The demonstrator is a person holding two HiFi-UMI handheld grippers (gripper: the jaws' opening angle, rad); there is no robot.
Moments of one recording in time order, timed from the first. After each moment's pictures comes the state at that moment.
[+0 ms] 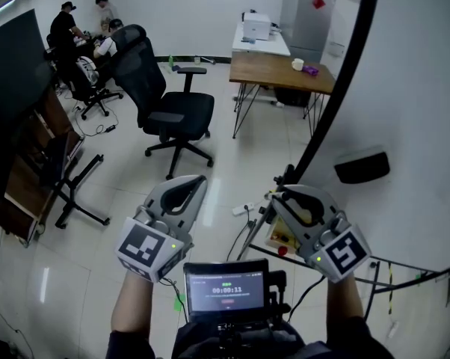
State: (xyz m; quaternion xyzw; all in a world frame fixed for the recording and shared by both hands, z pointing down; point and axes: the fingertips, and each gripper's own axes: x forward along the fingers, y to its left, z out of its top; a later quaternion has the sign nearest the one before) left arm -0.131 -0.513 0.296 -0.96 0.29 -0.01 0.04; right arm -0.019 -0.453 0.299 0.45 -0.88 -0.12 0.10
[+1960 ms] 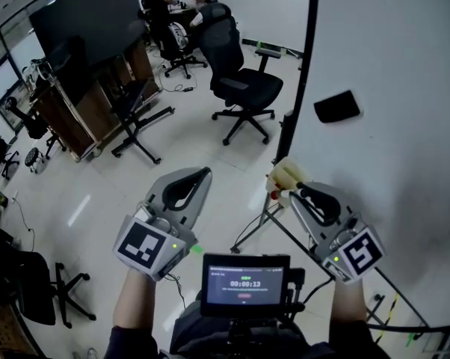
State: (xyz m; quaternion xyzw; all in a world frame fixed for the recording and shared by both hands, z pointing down) left arm -0.085 -0.262 0.268 -0.87 0.48 -0.04 0.09; right arm 0.061 -0.257 0.298 0.27 -0.96 -0.10 0.02
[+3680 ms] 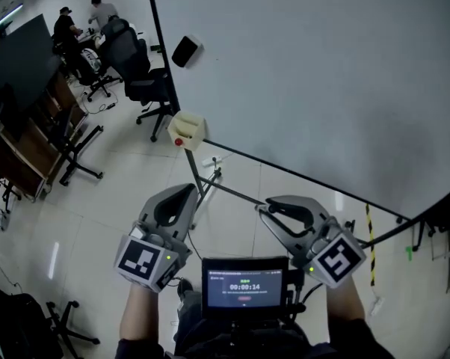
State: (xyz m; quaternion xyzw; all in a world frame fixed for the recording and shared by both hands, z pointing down) left arm 0.116 -0.045 0.309 -0.93 0.35 -0.01 0.04; right arm 0.225 0.020 0.324 0.38 -0.91 -0.09 0.10
